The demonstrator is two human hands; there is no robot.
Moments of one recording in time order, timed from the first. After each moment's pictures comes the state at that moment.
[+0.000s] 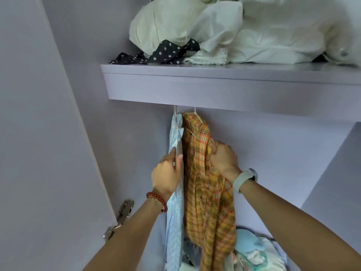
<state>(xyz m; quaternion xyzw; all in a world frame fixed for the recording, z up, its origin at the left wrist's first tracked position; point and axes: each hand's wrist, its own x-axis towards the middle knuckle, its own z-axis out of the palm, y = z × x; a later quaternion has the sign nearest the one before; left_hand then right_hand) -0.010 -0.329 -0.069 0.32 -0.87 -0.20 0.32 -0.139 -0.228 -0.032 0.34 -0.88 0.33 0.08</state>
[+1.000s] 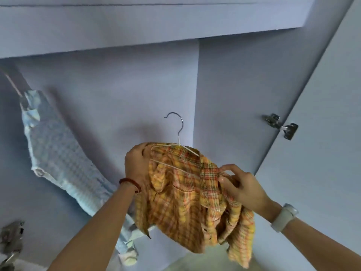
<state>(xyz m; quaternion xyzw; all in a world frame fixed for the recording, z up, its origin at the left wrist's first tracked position) -0.066 -0.208 -0.141 0.04 -0.89 -0.37 0.25 0.010 0.080 -0.119 0.16 -0.91 0.37 0.05</state>
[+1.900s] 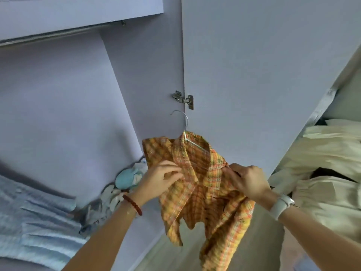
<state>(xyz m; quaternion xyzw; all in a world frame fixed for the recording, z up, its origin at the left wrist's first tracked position) 0.055 0.015 -0.148 -0.37 -0.86 -0.35 -0.02 0.164 0.268 -0.152 -0.01 -0.96 0.15 0.24</state>
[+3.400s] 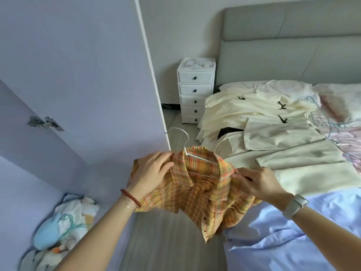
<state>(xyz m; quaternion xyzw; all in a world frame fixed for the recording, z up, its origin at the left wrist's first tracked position) 0.135 0.282 -0.166 -0.58 -0.78 -0.25 0.01 0.393 0.456 -0.182 -0.18 -0.93 0.11 0.31</state>
